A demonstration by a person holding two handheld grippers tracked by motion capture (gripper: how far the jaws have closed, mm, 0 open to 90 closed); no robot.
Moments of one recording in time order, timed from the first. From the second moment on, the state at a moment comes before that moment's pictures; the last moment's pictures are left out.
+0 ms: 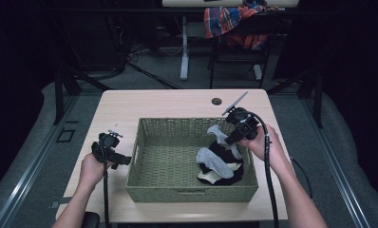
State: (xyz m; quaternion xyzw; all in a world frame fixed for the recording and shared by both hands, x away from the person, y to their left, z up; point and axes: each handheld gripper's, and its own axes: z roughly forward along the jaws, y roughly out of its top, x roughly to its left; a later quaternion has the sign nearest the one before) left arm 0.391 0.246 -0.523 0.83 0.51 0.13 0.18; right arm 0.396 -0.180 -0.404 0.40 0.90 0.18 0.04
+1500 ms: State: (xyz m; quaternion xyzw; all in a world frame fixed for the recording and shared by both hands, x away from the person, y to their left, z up) left arm 0.391 0.246 -0.523 0.83 0.51 0.12 0.18; right arm 0.404 -0.287 -0.390 0.51 0.84 0.17 0.08
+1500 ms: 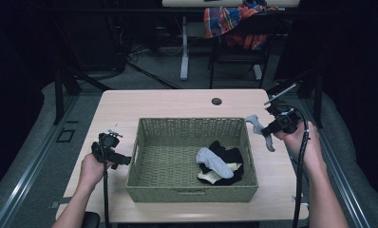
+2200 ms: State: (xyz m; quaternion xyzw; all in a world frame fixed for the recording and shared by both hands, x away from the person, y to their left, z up) left arm 0.391 0.246 -0.523 0.83 0.51 0.12 0.18; right arm 0.422 -0.318 -0.431 0.55 0.82 0.14 0.06
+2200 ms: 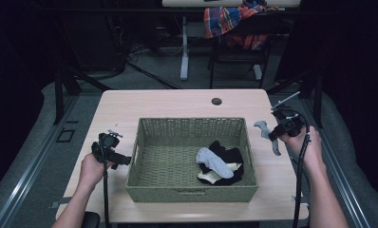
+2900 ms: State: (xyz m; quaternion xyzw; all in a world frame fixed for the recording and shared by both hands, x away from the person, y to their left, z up) left arm 0.391 0.246 -0.523 0.84 0.51 0.12 0.18; right arm 0.429 -0.314 -0.455 0.56 0.82 0.12 0.05
